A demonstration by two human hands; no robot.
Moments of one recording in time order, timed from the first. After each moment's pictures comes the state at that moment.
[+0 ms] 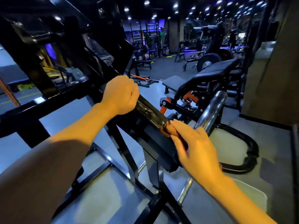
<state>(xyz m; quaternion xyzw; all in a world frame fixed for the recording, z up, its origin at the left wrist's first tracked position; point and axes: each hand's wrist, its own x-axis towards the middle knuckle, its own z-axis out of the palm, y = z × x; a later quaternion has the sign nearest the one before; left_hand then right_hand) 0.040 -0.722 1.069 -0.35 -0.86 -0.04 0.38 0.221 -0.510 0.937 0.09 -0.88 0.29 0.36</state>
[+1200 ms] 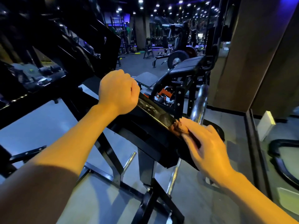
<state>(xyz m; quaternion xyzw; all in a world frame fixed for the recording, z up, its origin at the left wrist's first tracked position) 0.025 -0.727 1.056 -0.36 -0.82 -0.11 0.43 0.235 -0.522 0.936 0.00 -0.89 0.23 0.38</state>
